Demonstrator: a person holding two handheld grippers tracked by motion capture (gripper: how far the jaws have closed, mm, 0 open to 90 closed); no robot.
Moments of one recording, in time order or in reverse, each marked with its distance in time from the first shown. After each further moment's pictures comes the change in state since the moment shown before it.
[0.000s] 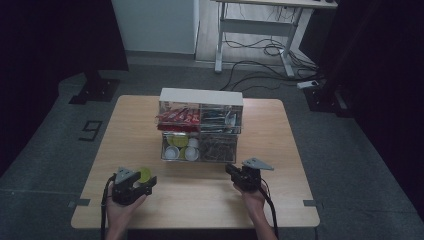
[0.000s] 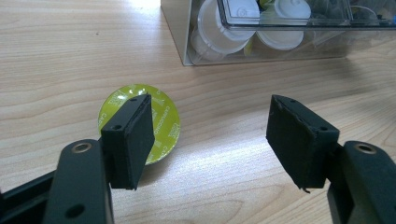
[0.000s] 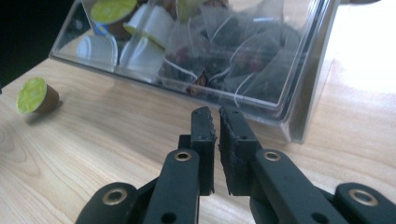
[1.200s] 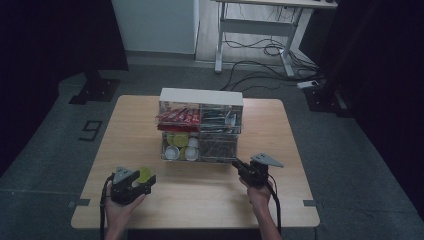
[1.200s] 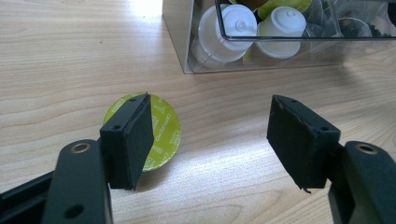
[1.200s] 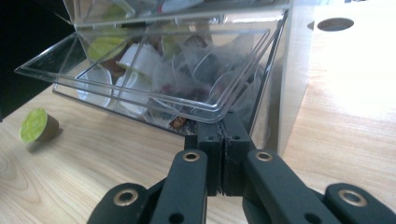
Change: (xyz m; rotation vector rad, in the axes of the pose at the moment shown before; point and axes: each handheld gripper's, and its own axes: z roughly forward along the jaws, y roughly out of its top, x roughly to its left) left arm 0.000 0.003 -0.004 -0.022 0.001 -0.003; right arm -0.014 0.015 -0.011 -0.070 -0.004 0.045
